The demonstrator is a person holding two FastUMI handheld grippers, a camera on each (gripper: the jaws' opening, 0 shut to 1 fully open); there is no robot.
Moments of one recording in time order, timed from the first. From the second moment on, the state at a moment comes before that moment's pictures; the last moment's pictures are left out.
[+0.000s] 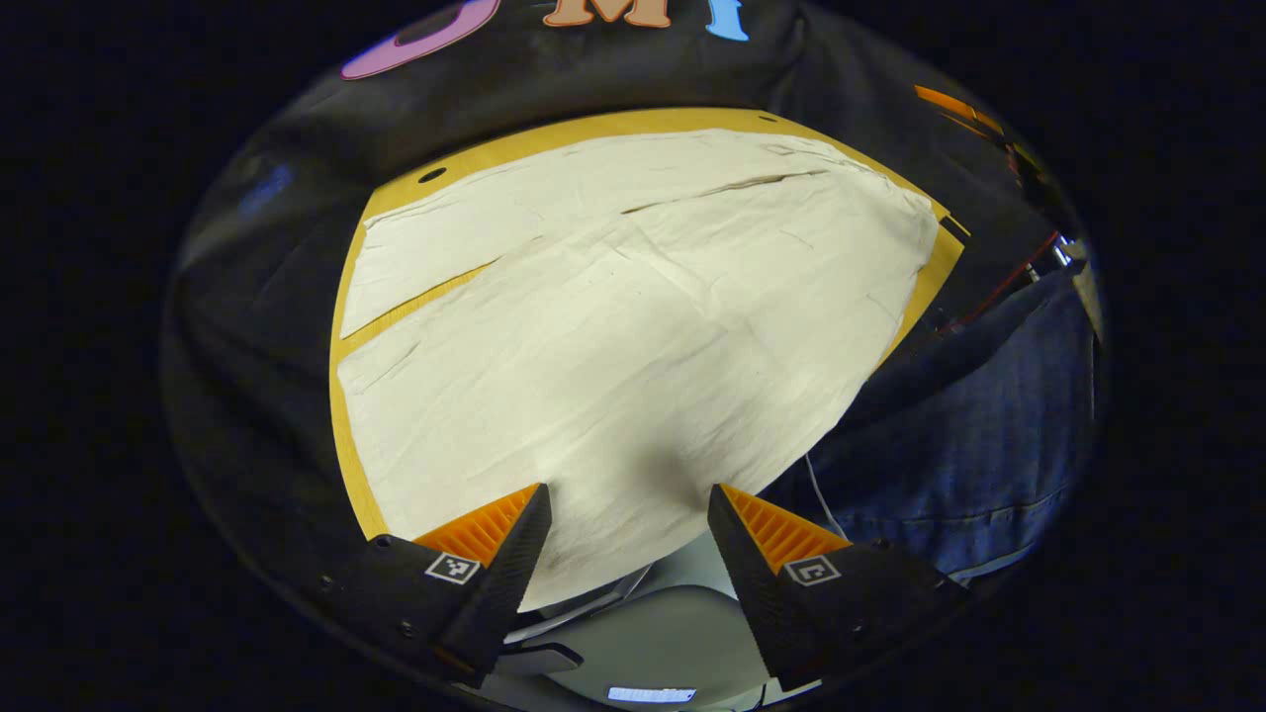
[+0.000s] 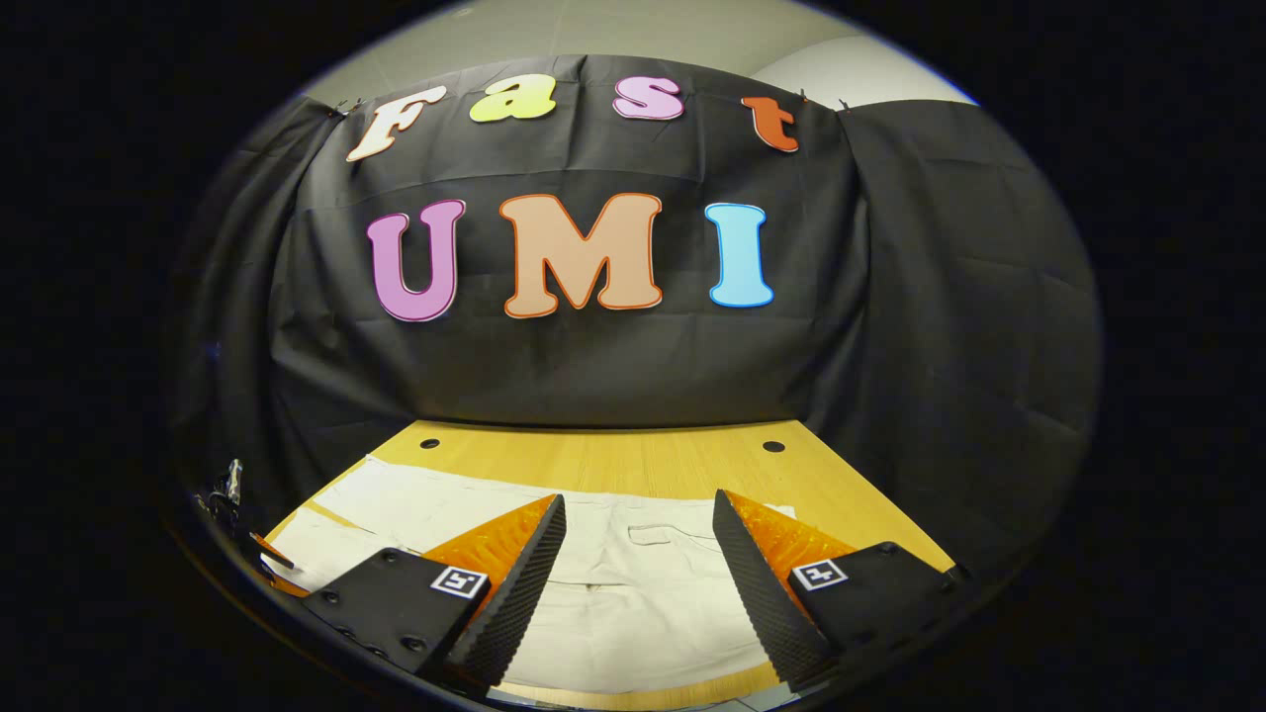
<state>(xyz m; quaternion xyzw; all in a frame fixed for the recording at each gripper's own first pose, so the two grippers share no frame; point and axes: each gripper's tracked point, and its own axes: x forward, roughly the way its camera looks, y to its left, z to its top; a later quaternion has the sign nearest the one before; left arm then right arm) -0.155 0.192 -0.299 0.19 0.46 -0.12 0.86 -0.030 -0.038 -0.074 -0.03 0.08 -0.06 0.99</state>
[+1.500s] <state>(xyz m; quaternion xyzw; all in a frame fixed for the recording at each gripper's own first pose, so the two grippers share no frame) -0.141 0.187 -0.312 0.21 0.55 -0.13 0.80 -0.015 -0.061 -0.127 -0.12 0.17 0.02 0.98</state>
